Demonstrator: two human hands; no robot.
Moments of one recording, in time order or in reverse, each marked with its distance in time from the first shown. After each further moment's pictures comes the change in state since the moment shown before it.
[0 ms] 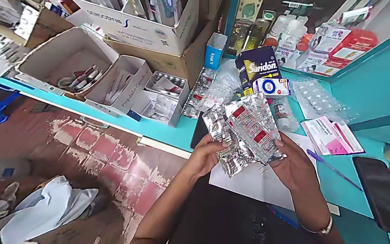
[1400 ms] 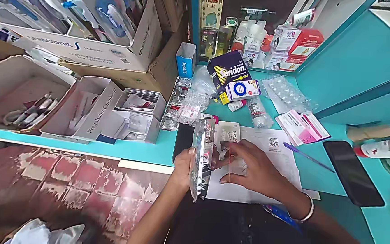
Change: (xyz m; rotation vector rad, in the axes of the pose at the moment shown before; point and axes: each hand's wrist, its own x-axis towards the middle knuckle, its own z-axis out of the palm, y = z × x) left_hand 0.017 -0.017 -0.027 -0.199 -0.249 -0.061; right_hand 0.005 0.015 -0.004 -1.410 -0.286 -0.561
